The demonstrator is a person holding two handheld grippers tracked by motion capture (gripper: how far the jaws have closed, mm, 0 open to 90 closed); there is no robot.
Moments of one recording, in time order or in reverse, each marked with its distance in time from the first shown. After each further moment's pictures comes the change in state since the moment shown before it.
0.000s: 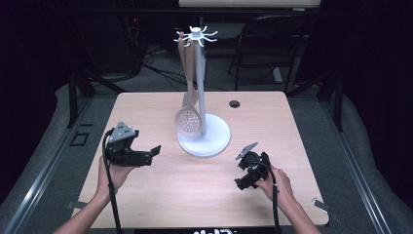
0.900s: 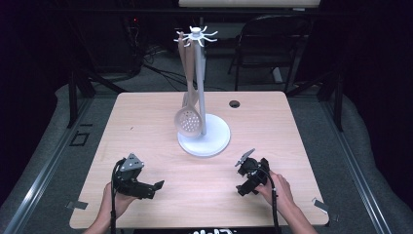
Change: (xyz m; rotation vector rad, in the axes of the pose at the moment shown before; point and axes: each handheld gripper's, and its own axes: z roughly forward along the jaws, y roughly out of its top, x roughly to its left) left arm -0.019 -0.072 0.019 0.201 -0.097 0.009; right arm 0.005 -0.013 0.020 0.078 0.004 -0.003
